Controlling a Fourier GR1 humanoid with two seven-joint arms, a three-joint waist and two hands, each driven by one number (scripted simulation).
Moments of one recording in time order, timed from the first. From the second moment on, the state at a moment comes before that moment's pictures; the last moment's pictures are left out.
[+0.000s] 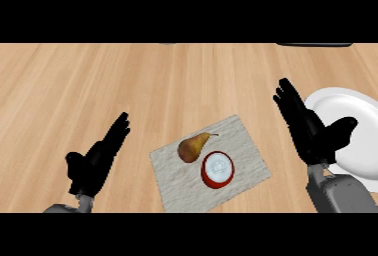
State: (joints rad) left arm -0.04 0.31 -0.36 -1.56 0.23 0.20 0.10; right arm -0.22 -0.31 0.23 -1.56 -0.29 -0.22 0.13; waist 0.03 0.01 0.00
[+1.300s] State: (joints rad) left arm 0.00 0.26 -0.23 -1.44 0.28 0.18 0.16; right arm -0.42 -0.55 0.20 -1.53 -0.05 0.12 -0.09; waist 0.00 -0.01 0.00
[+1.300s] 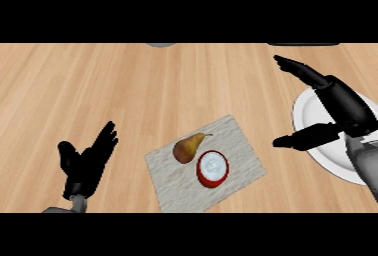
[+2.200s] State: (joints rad) left arm 0.00 0.23 -0.20 -1.45 0.25 0.17 0.18; right arm -0.47 -0.47 0.49 -1.81 0.24 0.28 0.46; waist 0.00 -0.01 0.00
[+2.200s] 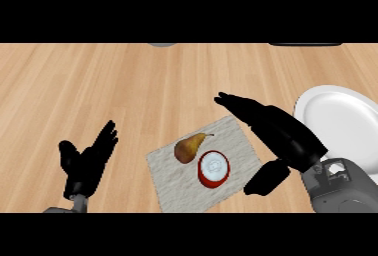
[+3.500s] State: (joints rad) left arm 0.03 0.17 -0.14 -1.47 0.18 0.10 0.19; right arm -0.31 -0.19 0.58 -1.68 0.66 0.36 0.48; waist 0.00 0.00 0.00
